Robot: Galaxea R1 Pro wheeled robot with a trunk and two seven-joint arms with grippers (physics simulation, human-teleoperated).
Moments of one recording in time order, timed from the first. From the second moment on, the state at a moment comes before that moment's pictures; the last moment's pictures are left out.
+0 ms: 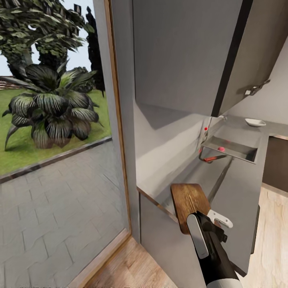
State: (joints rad) left arm 0.00 0.06 0.08 -0.41 0.01 -0.22 -0.01; right arm -0.43 0.17 -0.04 -1.26 -0.49 0.62 -1.13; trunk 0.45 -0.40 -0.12
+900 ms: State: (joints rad) left arm 0.00 0.06 0.08 -0.41 0.01 -0.22 -0.01; right arm -0.43 0.17 -0.04 -1.27 -0.49 0.61 -1.13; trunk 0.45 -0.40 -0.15
